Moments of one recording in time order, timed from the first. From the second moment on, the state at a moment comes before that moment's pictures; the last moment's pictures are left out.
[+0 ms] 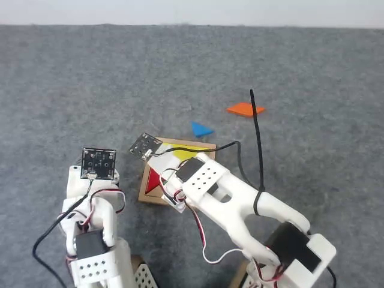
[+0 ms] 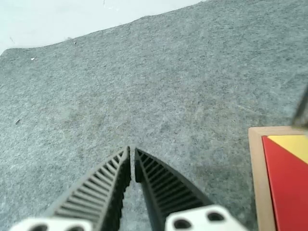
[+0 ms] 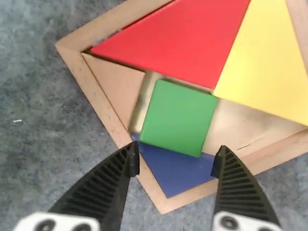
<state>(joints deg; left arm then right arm) -20.0 -103.1 97.2 47.3 -14.8 -51.6 -3.3 34.2 55.8 7.0</state>
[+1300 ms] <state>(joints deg) -20.0 -103.1 97.2 47.3 -14.8 -46.1 -0.4 29.7 55.2 8.5</state>
